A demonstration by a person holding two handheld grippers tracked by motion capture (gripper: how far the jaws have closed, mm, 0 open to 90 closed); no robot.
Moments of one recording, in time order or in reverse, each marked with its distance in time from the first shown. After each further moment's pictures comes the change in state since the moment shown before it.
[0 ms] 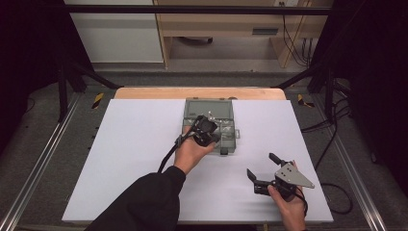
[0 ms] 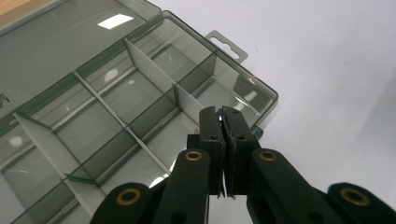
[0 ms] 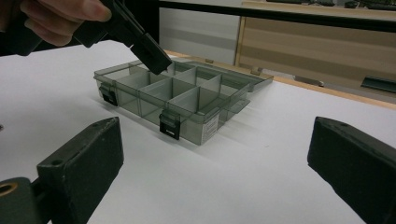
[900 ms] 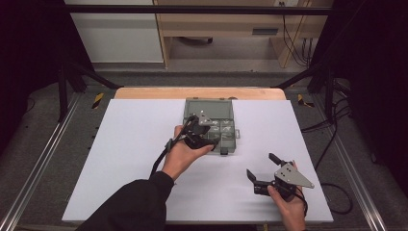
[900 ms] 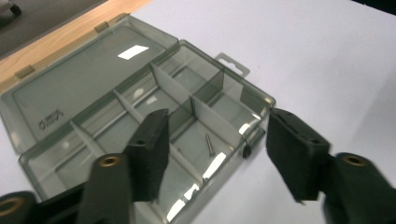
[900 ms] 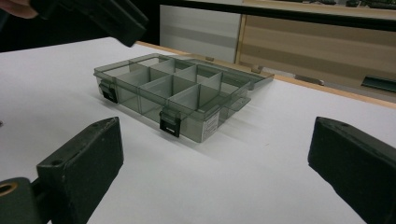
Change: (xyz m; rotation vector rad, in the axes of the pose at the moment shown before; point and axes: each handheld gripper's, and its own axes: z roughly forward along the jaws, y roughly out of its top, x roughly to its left) left arm -0.003 -0.014 -0.042 -0.098 0.045 0.048; right arm 0.000 -0.001 0.000 0.008 0.002 -0.006
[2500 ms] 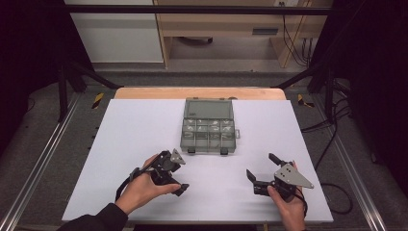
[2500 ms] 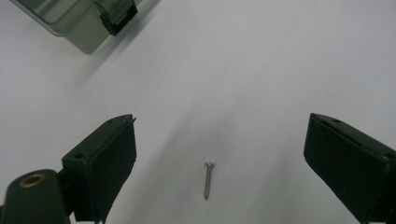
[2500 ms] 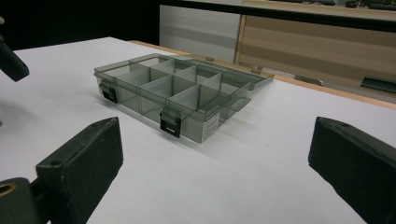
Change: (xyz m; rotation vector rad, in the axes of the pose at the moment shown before) left arm -0.007 -0.104 -0.050 0.344 -0.098 0.095; right arm 0.001 0.000 0.000 0.002 -0.004 -0.005
